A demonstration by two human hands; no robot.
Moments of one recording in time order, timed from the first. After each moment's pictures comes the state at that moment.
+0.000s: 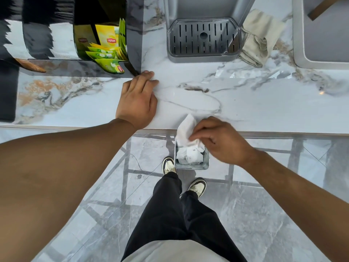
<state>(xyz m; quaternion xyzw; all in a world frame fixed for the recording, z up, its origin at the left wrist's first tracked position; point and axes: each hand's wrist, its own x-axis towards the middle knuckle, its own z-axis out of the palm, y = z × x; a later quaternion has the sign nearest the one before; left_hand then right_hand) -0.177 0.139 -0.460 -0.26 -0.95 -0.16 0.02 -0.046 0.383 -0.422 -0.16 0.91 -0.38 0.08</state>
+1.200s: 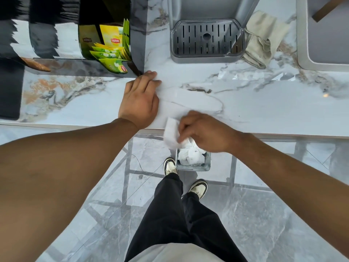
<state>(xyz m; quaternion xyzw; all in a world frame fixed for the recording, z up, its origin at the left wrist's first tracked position) -0.175 0.137 -0.458 -0.26 -0.95 -0.15 0.00 -0.087 0.359 -0.408 -0.28 0.87 -0.34 0.21</state>
